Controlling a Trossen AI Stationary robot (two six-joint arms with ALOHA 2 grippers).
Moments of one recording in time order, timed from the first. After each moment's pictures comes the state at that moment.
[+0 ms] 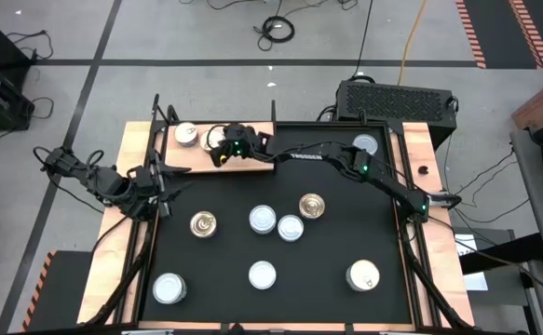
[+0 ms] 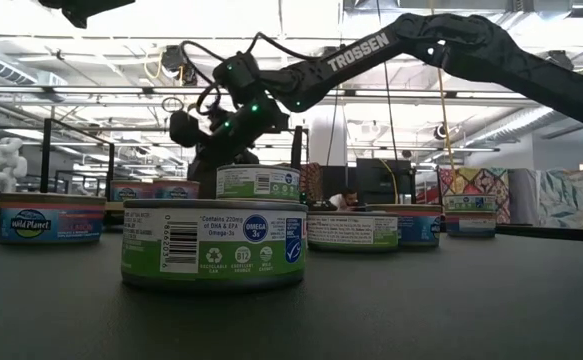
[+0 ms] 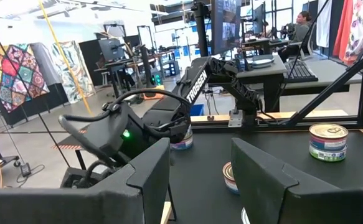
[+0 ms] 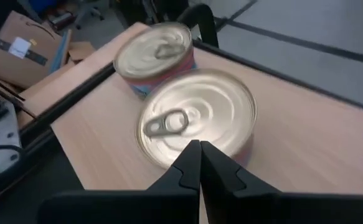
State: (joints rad) left arm -0.47 0.35 0.49 -0.10 -0.73 0.19; right arm -0.28 2.53 2.17 -0.10 0.19 0.49
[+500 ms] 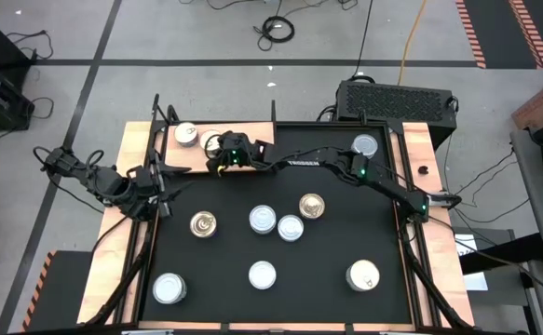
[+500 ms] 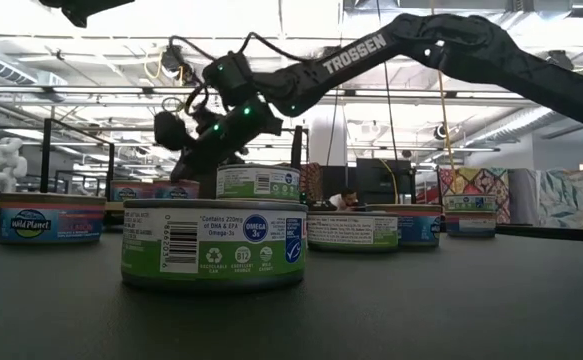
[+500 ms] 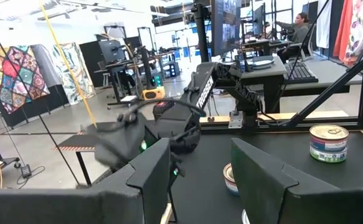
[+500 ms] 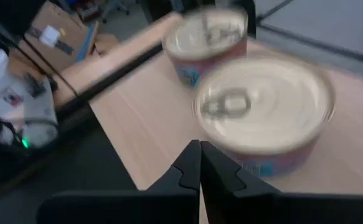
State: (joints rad) left arm -0.47 0.35 0.49 -0.09 -0.73 0.20; right arm -0.24 2.56 2.16 -0.06 0.15 0.46
